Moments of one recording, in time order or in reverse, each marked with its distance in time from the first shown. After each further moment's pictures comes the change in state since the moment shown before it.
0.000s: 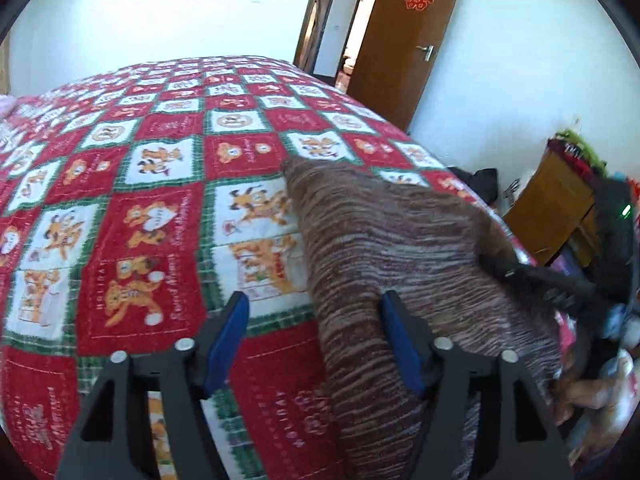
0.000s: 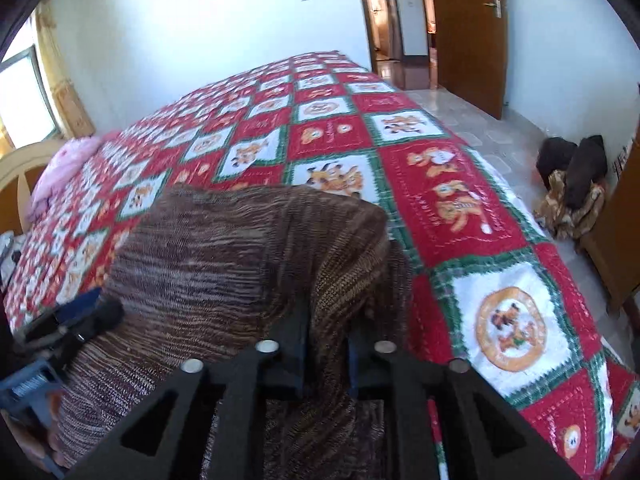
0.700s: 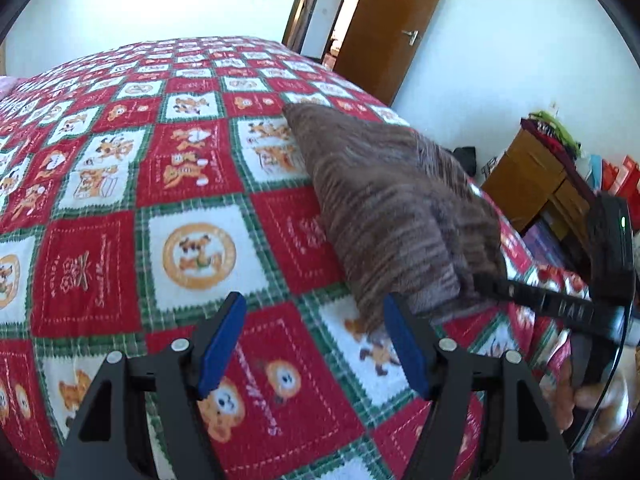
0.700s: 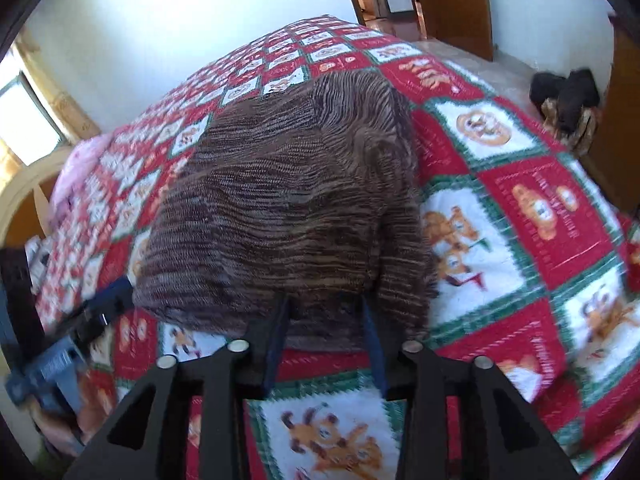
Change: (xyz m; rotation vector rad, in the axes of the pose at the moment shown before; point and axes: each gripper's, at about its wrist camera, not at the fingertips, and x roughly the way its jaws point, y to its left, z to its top) left arm -0.078 0.006 -0.073 -0.004 0.087 -0.069; right arm -0.067 0.032 -0.110 0.124 0.105 0.086
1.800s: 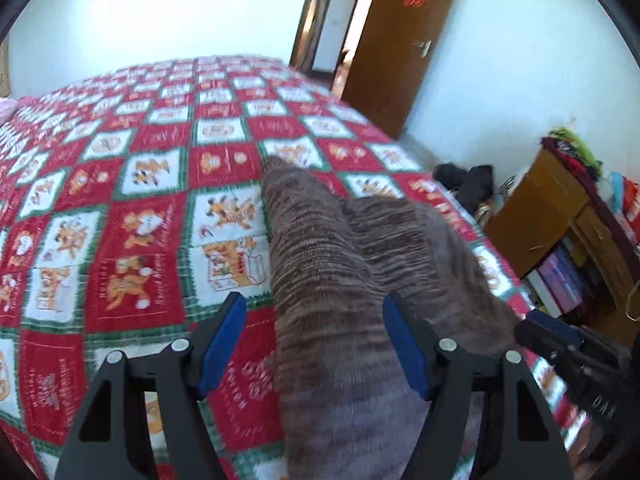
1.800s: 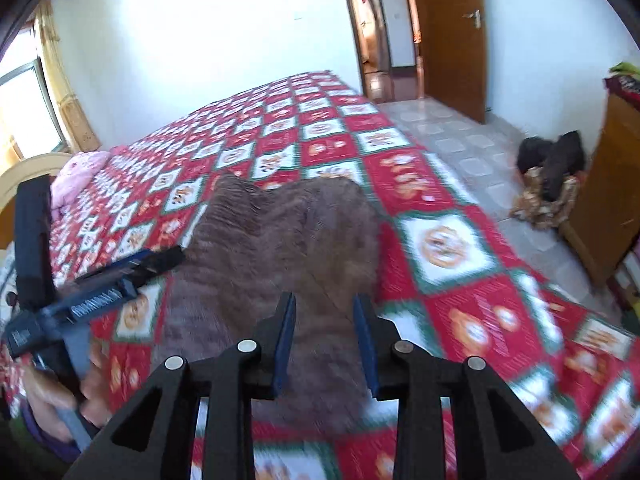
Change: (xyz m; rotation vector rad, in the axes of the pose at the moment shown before) left arm 0.057 -0.042 0.091 -0.015 -0.038 0.086; right arm -0.025 0.003 0.064 -0.146 -0.146 -0.102
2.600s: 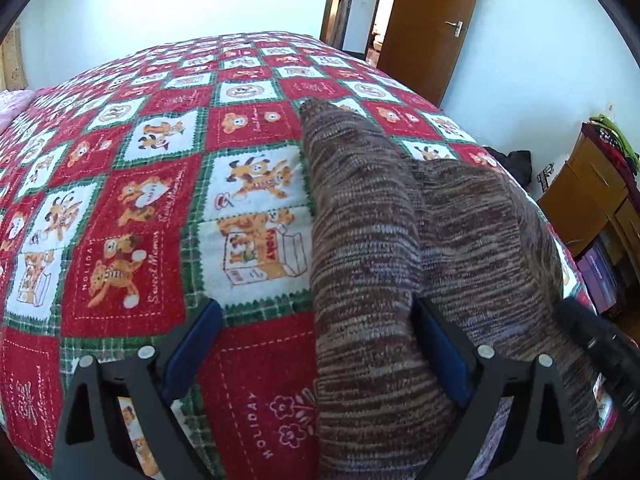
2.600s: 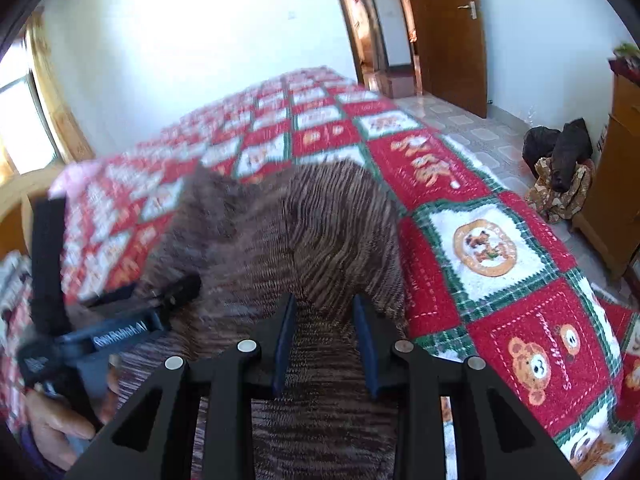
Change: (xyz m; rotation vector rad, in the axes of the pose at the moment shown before) left arm 0.043 0.018 -0.011 -0.009 0.042 0.101; right arm 0.034 -0.016 -0.009 0.086 -0.099 0.013
